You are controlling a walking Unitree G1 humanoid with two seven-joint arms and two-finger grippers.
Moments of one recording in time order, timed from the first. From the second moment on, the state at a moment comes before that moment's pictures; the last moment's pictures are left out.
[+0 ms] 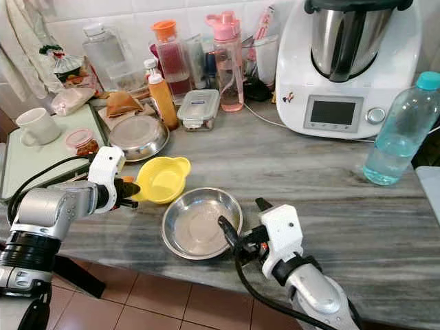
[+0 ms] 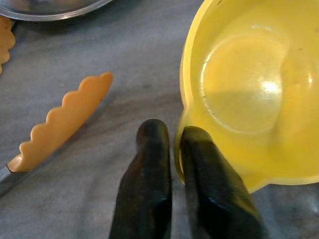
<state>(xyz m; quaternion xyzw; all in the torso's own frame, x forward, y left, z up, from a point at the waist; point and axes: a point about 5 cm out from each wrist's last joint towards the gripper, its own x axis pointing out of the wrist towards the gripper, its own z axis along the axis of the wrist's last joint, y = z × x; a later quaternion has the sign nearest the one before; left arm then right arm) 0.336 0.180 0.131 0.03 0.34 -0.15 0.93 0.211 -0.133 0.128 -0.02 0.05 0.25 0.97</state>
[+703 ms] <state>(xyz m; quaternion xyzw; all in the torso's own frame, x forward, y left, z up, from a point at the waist) 0.340 0.178 0.142 0.04 0.32 -0.17 0.93 0.212 -0.132 0.127 -0.03 0.04 0.25 0.97</state>
